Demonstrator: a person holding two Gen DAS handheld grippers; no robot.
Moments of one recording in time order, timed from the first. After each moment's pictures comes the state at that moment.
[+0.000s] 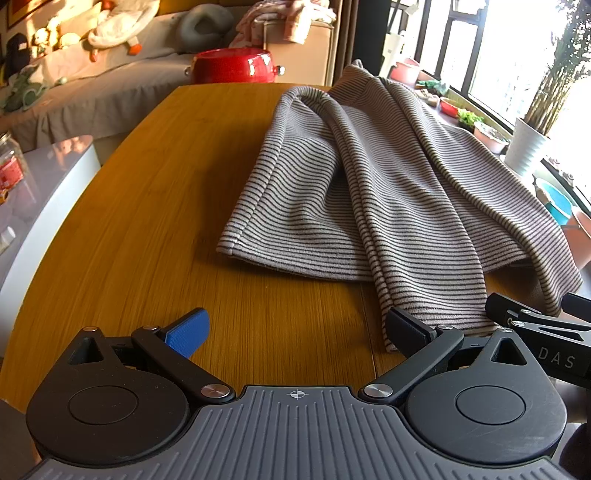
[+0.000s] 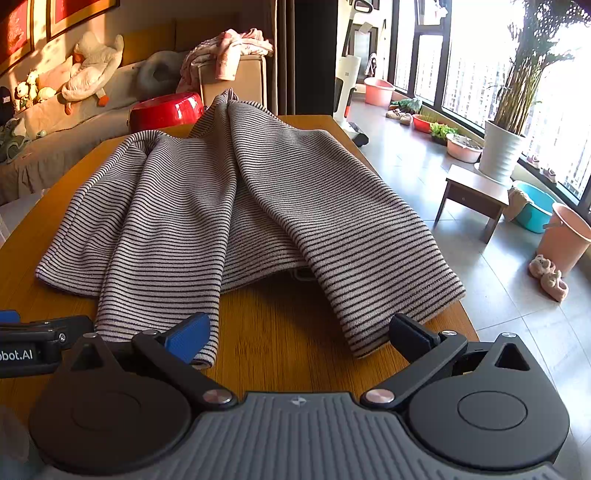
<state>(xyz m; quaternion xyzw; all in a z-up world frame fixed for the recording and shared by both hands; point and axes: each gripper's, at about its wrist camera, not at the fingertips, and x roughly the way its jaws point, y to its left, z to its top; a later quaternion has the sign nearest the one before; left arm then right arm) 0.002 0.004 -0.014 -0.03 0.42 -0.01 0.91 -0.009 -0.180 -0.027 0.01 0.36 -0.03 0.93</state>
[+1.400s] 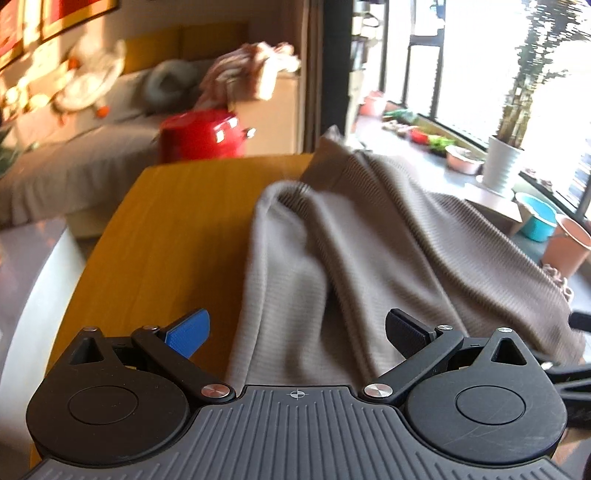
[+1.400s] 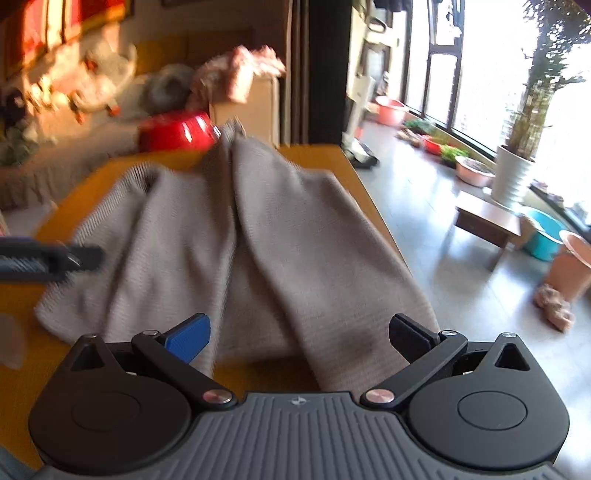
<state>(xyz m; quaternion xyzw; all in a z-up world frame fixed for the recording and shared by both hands) 0.083 0.001 0.021 0.02 0.34 -0.07 0.94 0.034 -0.196 0.003 0.02 0.32 0.01 0.95</state>
